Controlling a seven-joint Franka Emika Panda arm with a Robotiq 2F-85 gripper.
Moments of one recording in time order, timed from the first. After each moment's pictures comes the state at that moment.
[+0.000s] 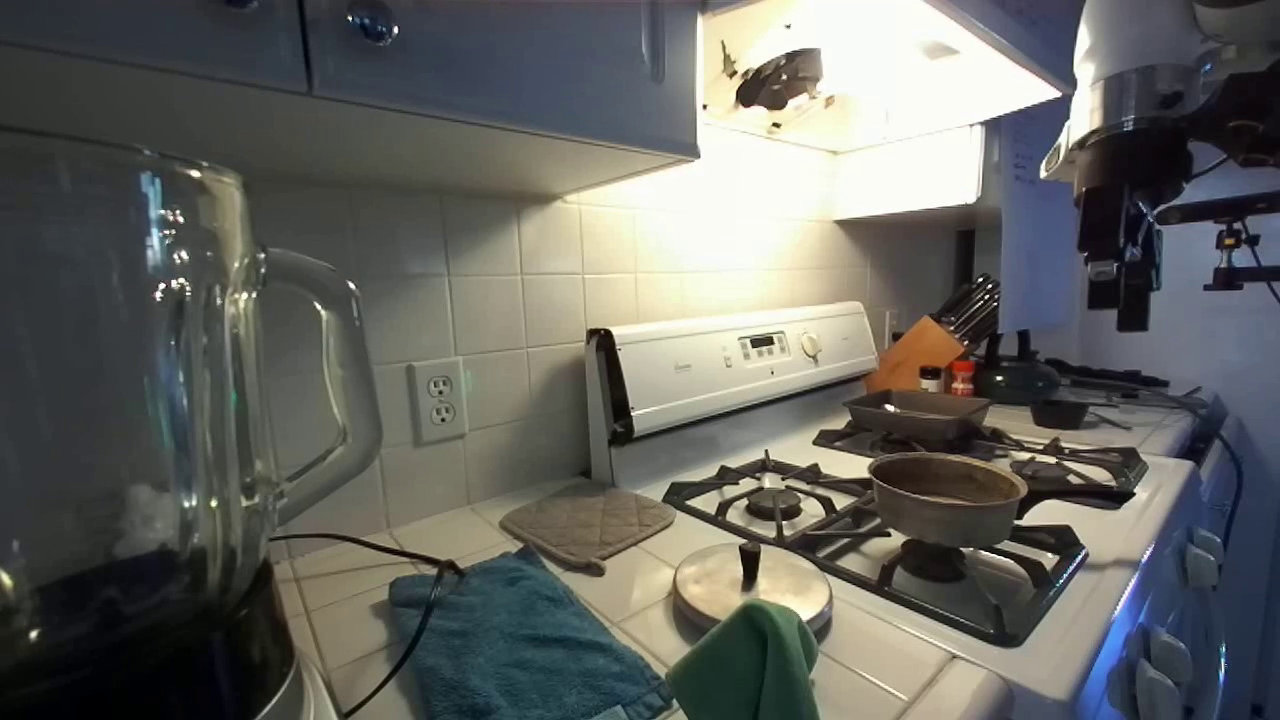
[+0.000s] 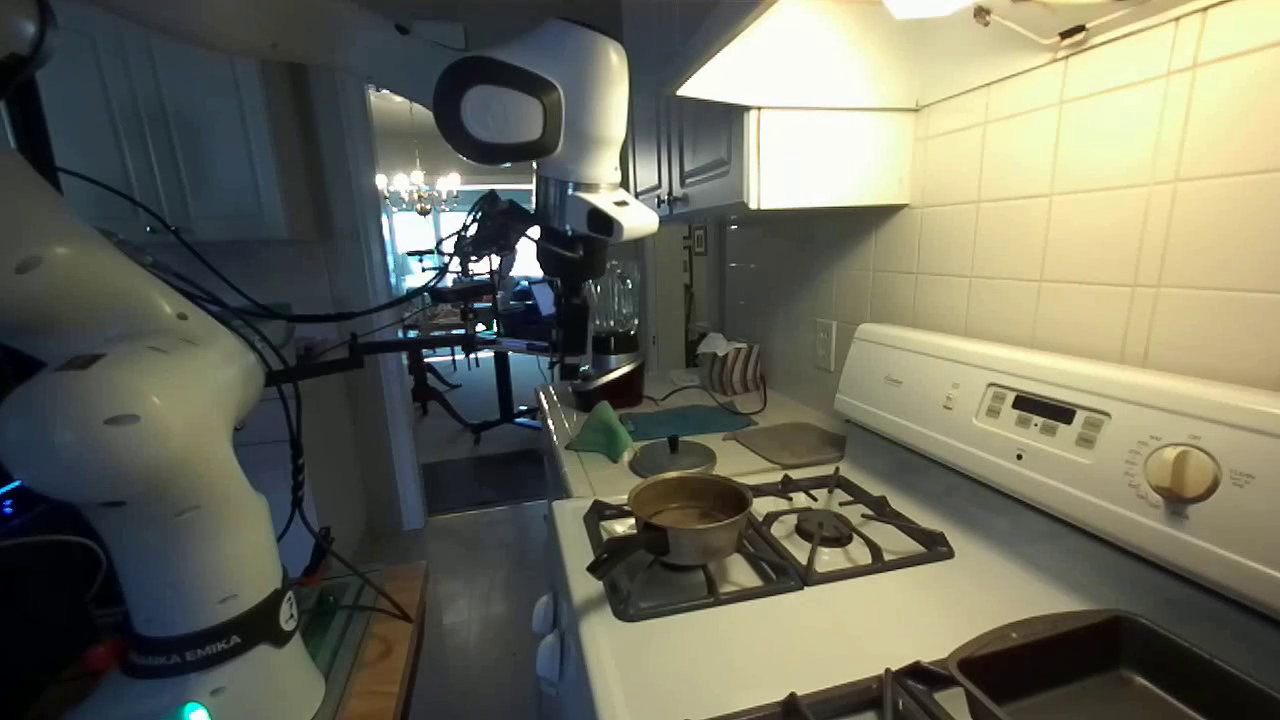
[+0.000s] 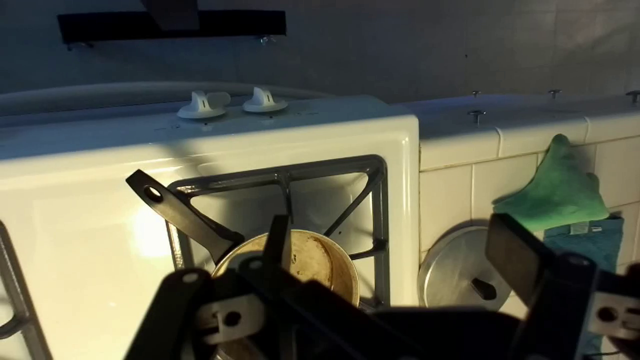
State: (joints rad) arm 0.10 -0.55 0.00 -2.51 0.29 1.90 0.07
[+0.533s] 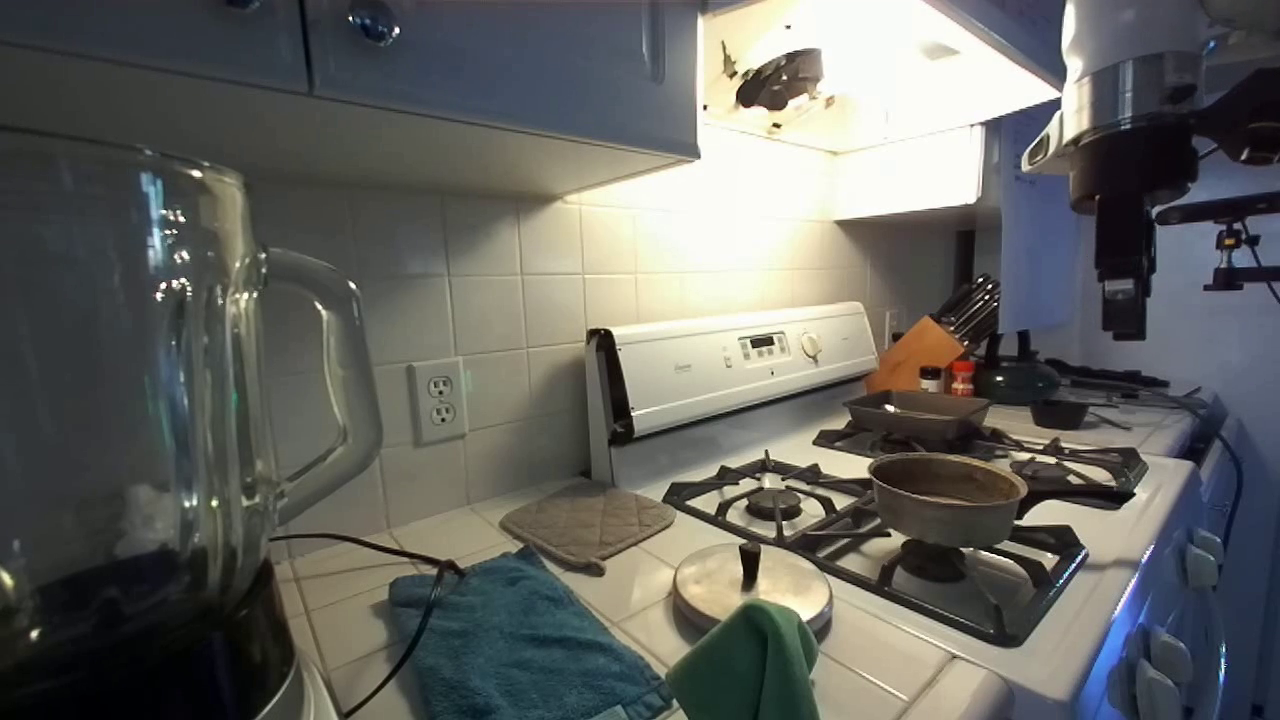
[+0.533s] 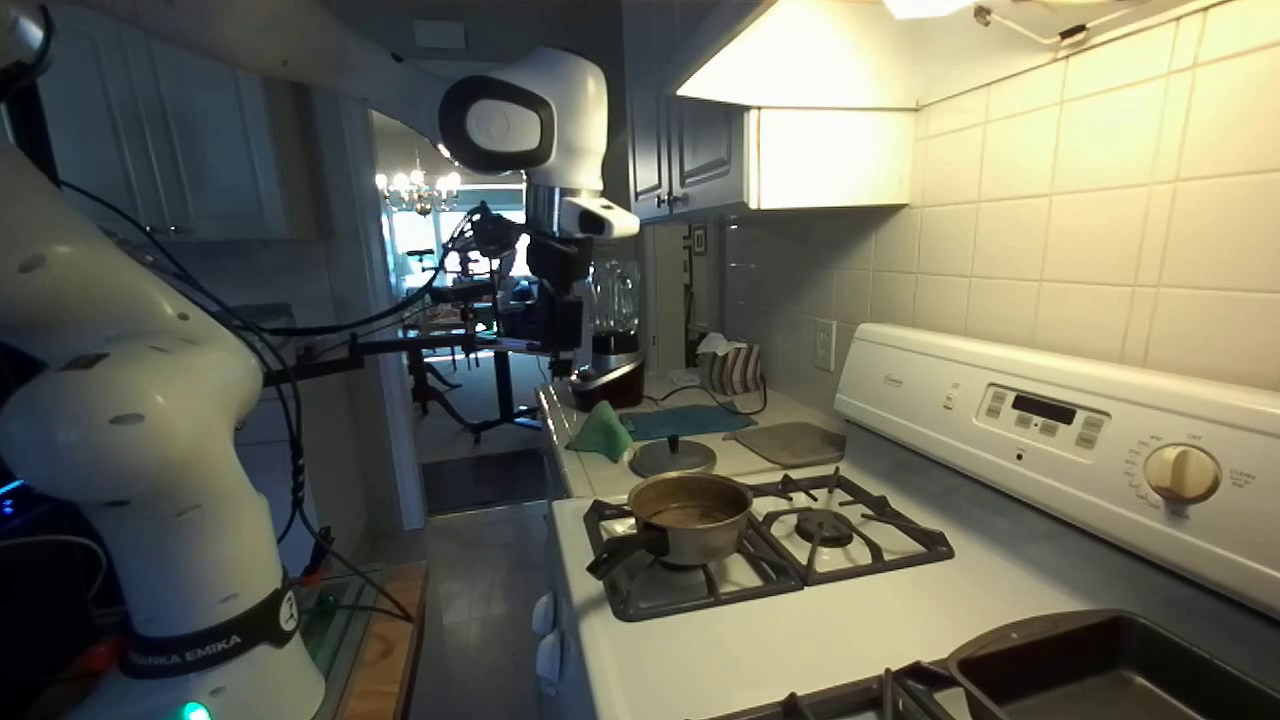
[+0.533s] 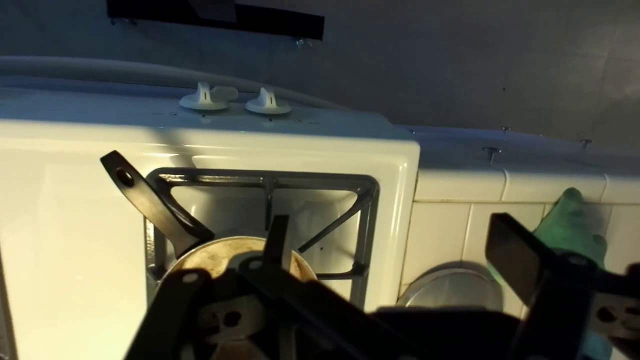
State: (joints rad) arm 0.13 -0.54 0.14 -2.50 0.25 1.91 0.07
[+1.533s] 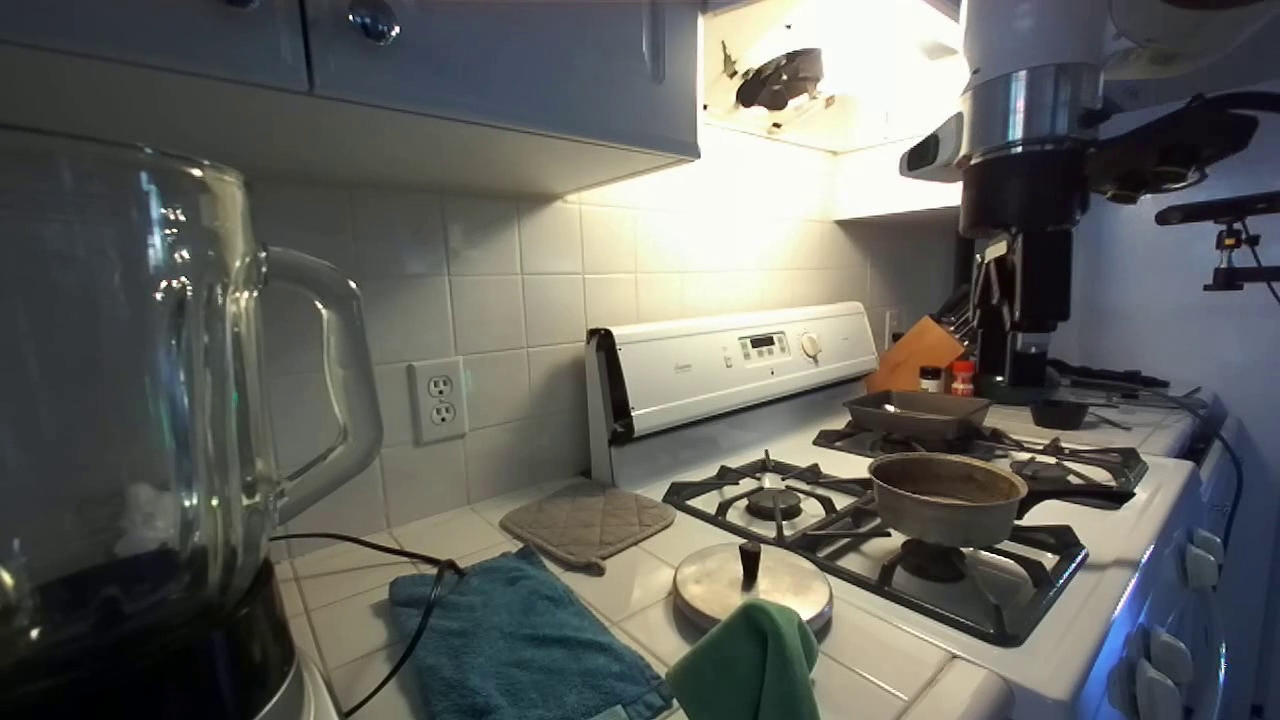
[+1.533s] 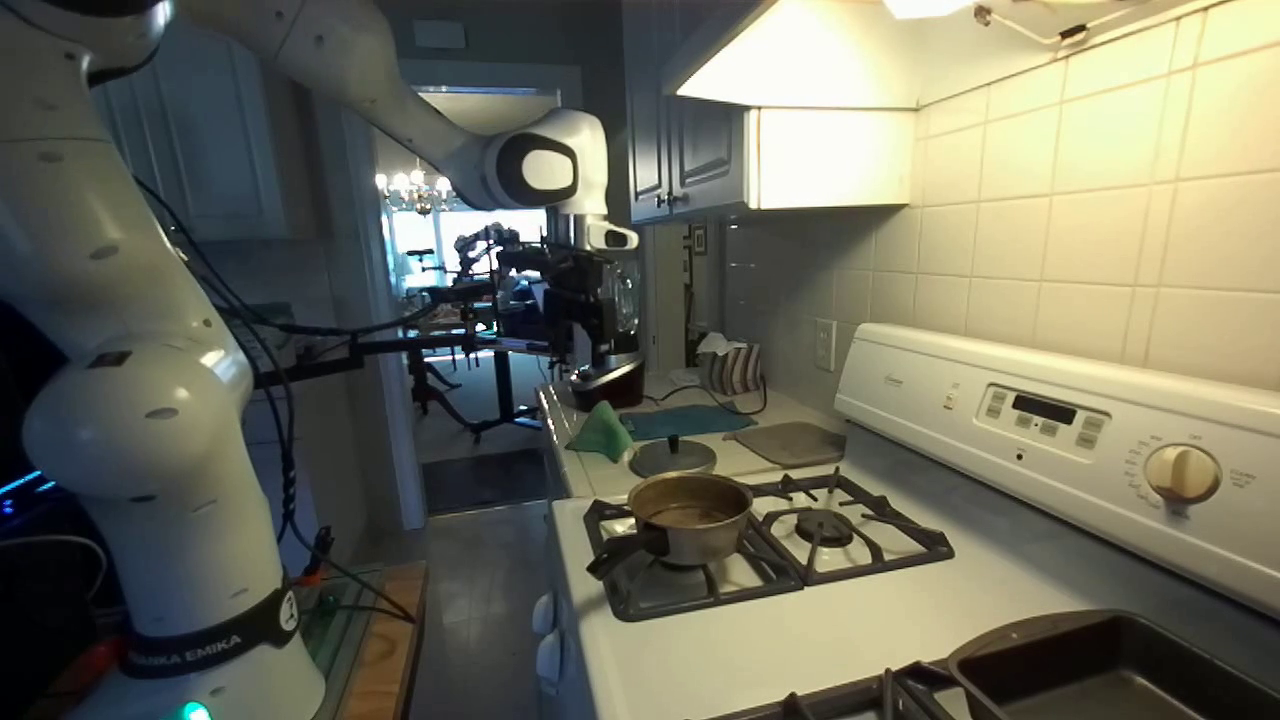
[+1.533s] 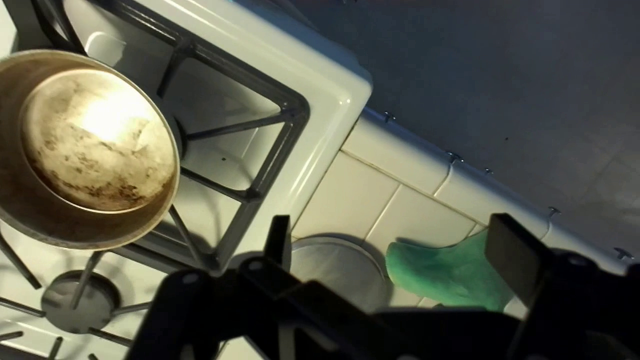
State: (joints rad) arm 0.26 -0.24 0.29 -2.31 0.15 2.10 -0.04
